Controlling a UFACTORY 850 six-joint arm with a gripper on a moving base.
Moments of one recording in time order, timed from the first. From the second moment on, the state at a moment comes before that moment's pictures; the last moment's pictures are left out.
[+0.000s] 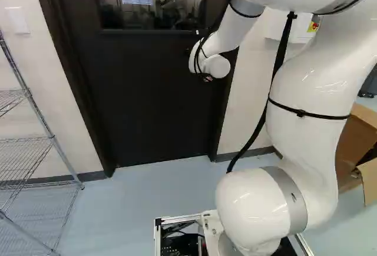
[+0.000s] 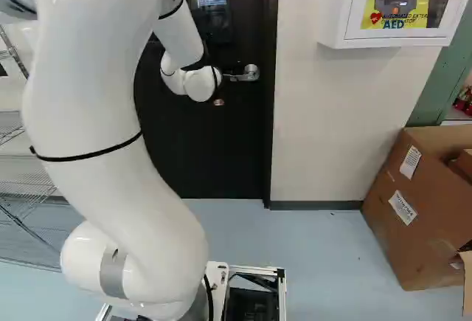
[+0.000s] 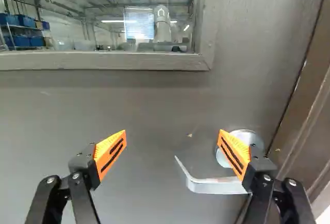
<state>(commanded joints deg) 0.4 -11.0 -49.3 -0.4 50.0 0.0</state>
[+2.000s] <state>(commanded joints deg) 0.7 -26.4 -54.2 -0.4 51.0 0.0</state>
